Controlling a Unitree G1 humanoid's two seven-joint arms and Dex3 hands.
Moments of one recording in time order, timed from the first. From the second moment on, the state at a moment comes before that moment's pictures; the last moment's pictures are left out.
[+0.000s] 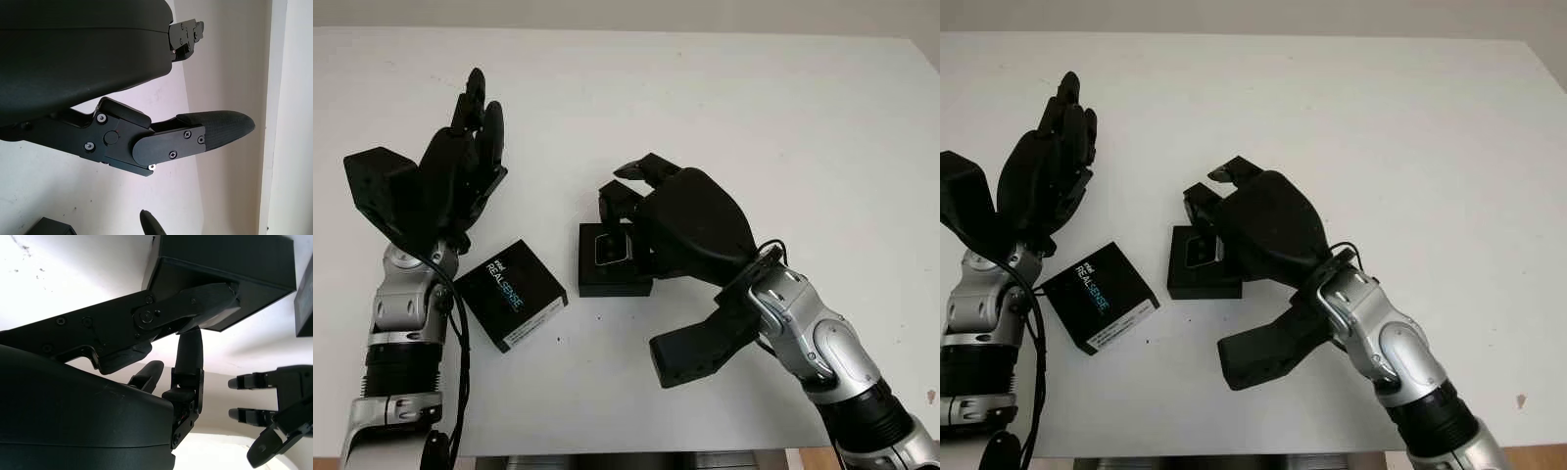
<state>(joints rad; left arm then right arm) -0.53 0.31 0.21 0.19 -0.21 0.13 -0.23 -0.40 -0.41 0.34 -0.16 -1.01 -0.19 0.04</state>
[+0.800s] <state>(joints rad) -0.53 0.32 0.21 0.19 -0.21 0.14 -0.24 -0.40 -0.40 0.31 -0.09 -0.82 -0.21 0.08</state>
